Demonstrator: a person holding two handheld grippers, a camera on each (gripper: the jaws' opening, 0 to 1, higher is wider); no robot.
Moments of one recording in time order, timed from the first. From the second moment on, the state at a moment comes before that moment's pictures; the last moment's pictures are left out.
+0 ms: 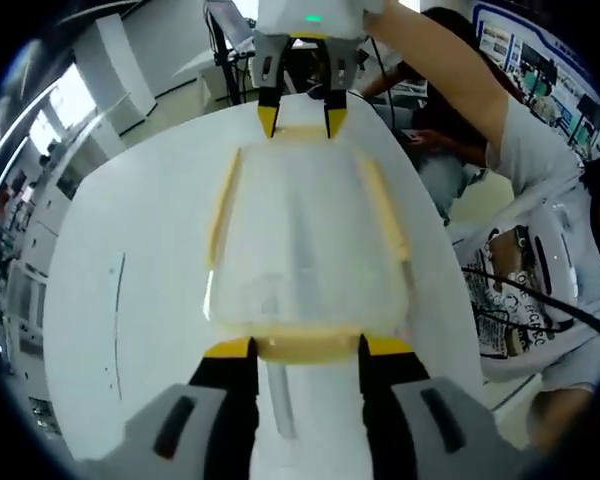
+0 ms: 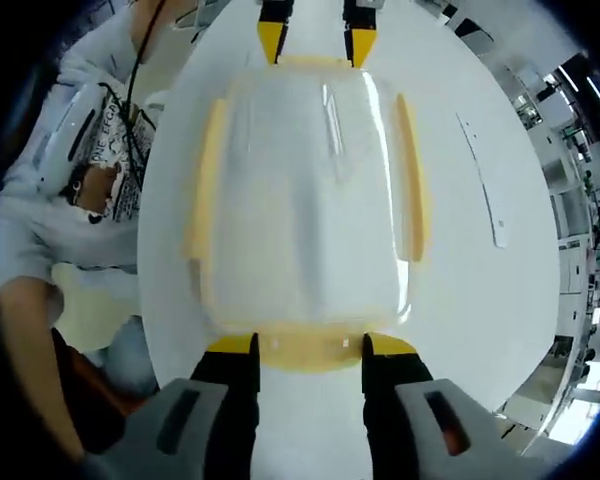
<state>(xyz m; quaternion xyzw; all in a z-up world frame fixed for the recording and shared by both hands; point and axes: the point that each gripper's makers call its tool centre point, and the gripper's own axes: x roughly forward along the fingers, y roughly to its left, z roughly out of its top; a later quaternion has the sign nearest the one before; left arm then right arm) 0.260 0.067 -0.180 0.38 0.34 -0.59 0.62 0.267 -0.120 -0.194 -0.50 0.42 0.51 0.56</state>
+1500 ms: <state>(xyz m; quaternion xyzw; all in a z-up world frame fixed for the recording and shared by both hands) 0.247 0.182 -0.189 0.30 0.33 -0.57 0.69 0.270 0.078 -0.196 -0.41 0.21 0.62 0.63</state>
